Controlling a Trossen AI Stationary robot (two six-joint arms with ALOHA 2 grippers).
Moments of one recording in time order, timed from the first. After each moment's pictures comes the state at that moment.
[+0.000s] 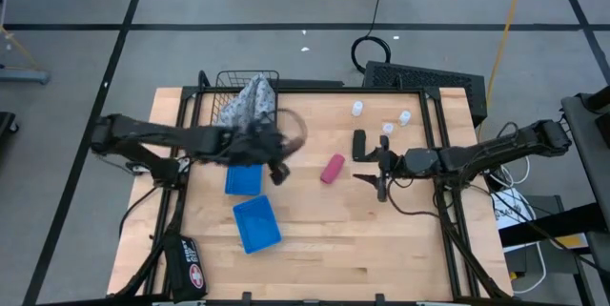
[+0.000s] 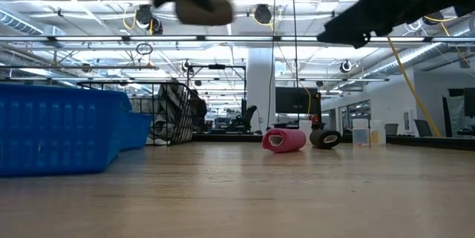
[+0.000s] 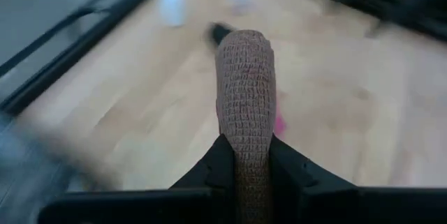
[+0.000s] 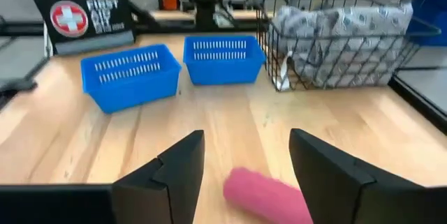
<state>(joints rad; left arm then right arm) -0.11 1.40 1.25 -0.62 -0.41 -0.52 0.17 0.92 0.42 0.20 0.26 0.08</state>
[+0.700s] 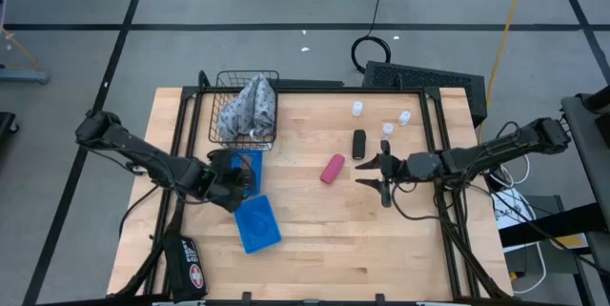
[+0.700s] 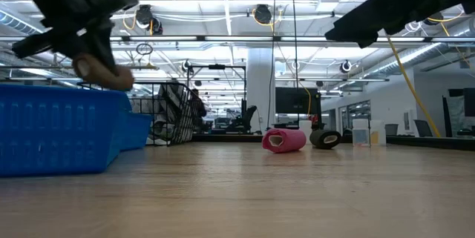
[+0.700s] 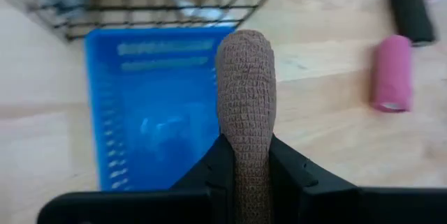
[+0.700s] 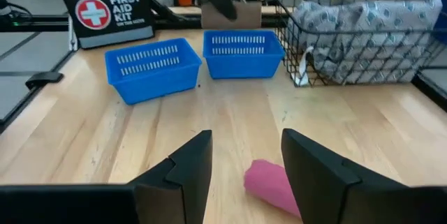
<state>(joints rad) -0.41 1.24 0.81 -0.88 -0.62 -1.79 0.22 0.89 0.42 0.17 0.26 0.10</state>
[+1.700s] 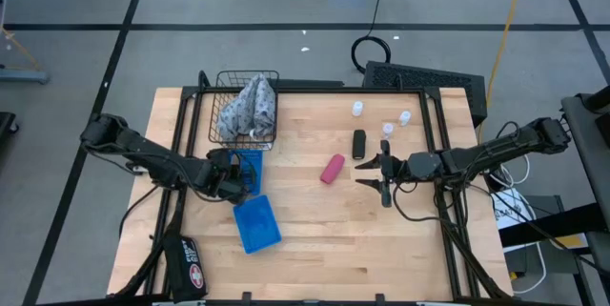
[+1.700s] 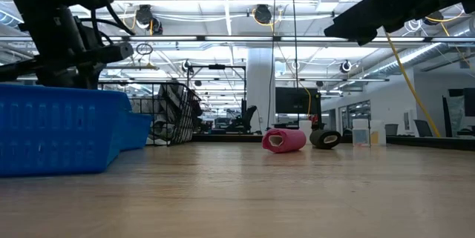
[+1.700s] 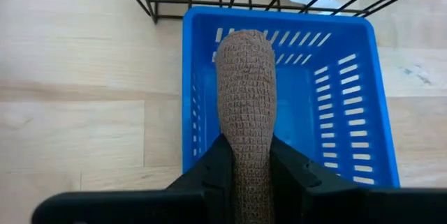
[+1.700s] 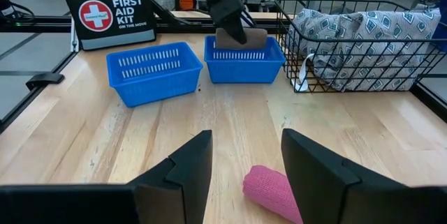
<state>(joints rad) -0.31 1.32 0.72 -0.93 -0.52 -1.88 0.23 0.89 0.42 0.18 0.26 0.07</state>
